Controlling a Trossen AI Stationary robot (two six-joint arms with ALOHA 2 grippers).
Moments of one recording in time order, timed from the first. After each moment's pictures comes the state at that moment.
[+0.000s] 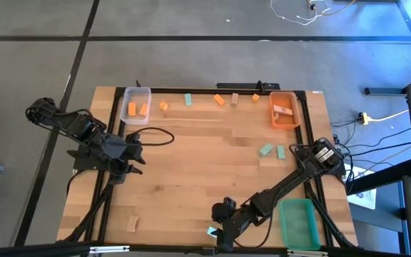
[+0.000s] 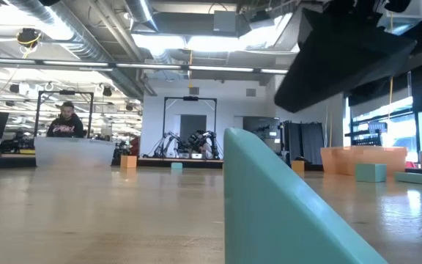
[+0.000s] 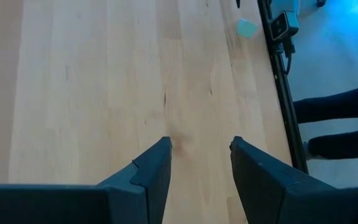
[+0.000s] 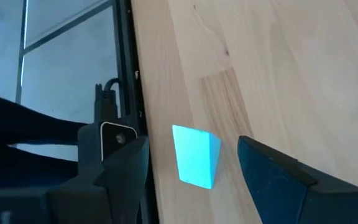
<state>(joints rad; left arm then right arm) -0.45 0.90 1.11 -1.02 -0.06 -0.42 0.65 2.01 1.37 -0.19 0.19 0.91</state>
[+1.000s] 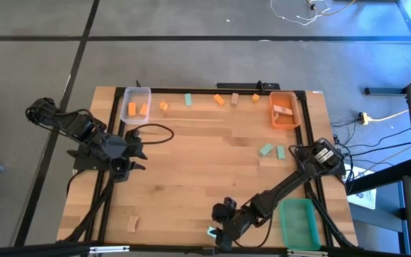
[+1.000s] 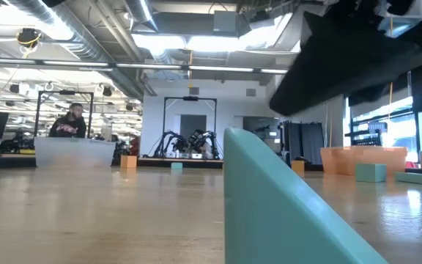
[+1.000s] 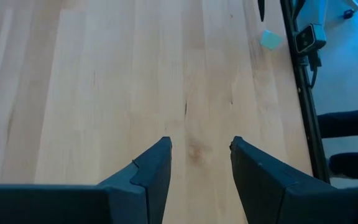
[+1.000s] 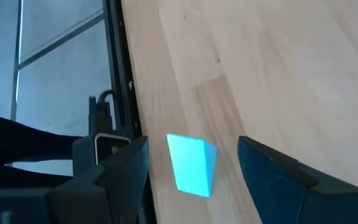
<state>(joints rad) -0.45 0.90 1.11 -1.02 -0.16 -0.44 0.66 2.03 1.37 -0.18 0.25 0.94</state>
